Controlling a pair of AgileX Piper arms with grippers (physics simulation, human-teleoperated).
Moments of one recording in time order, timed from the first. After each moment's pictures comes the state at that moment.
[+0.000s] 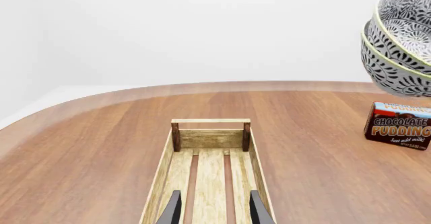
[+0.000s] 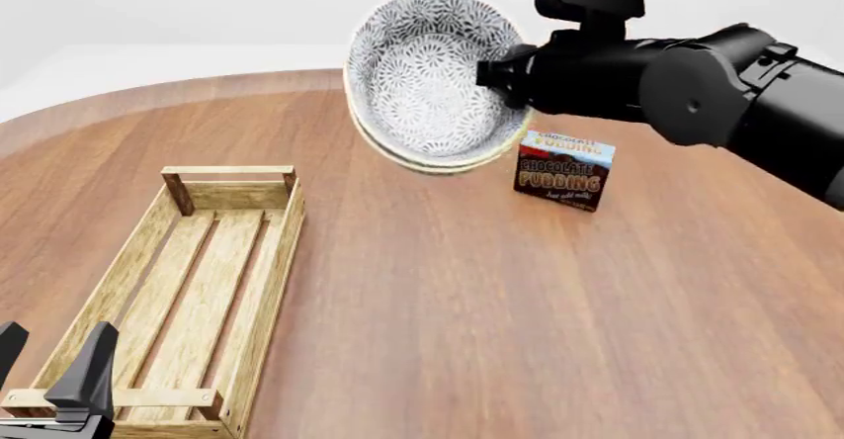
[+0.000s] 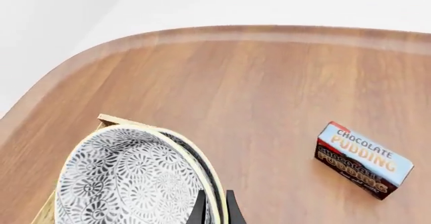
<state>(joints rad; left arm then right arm) 0.00 0.00 0.00 0.00 0.00 0.49 1.48 -1.38 0.39 0.30</state>
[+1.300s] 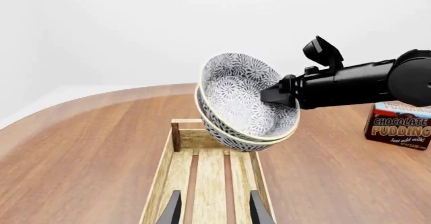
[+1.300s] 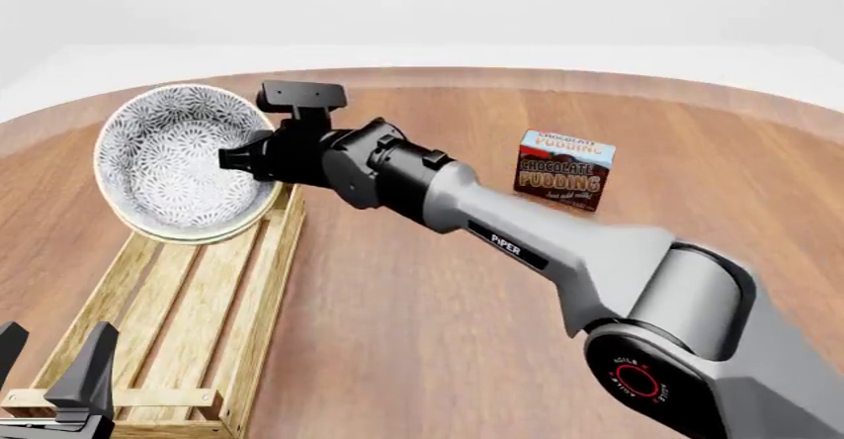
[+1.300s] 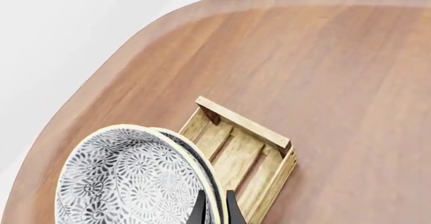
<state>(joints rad) 0.00 0.00 0.00 0.00 0.00 0.86 2.23 -2.03 0.30 0.44</state>
